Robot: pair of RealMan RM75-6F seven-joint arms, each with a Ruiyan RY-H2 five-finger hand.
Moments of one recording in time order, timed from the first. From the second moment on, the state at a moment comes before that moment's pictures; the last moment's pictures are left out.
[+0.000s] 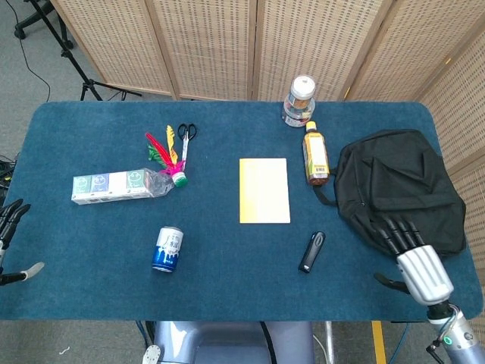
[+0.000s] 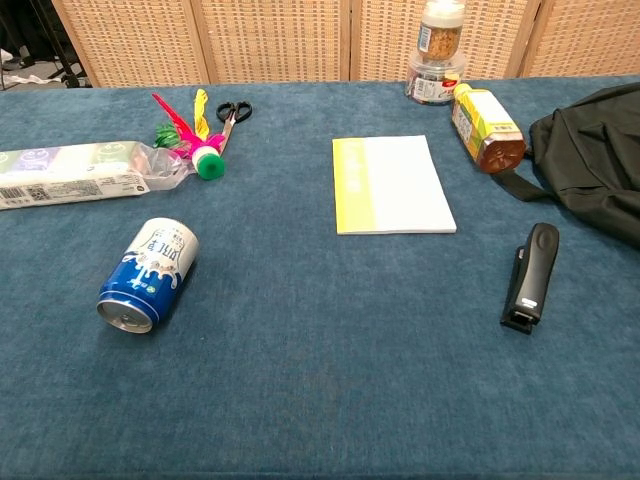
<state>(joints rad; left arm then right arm) -0.11 -0.99 -0.01 -1.59 1.58 1.50 -0.27 0.19 -1.19 0.01 -1.41 -1.84 1.54 0.12</state>
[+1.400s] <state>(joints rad) -0.15 -0.99 -0.02 -1.64 1.48 1.37 -0.19 0.61 -1.49 -0.11 -1.00 -2.05 1.17 -0.08</state>
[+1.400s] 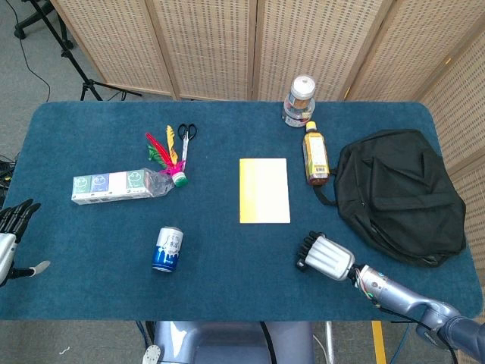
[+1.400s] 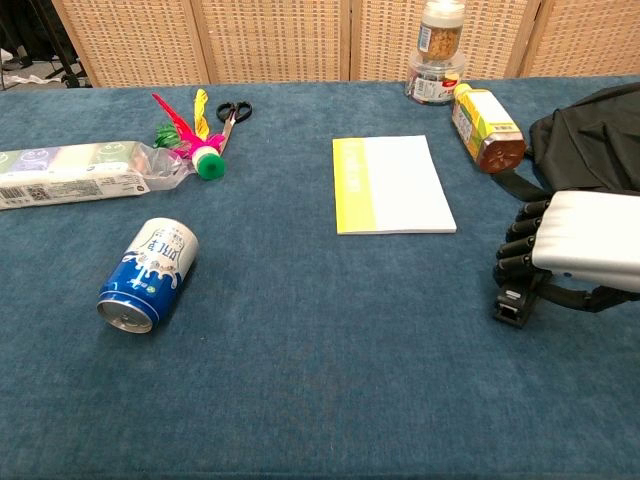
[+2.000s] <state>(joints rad) -0.17 -0.99 -0.03 -1.63 1.44 1.31 -0.19 0.79 -1.45 0.08 -1.08 -1.87 1.12 -0.09</state>
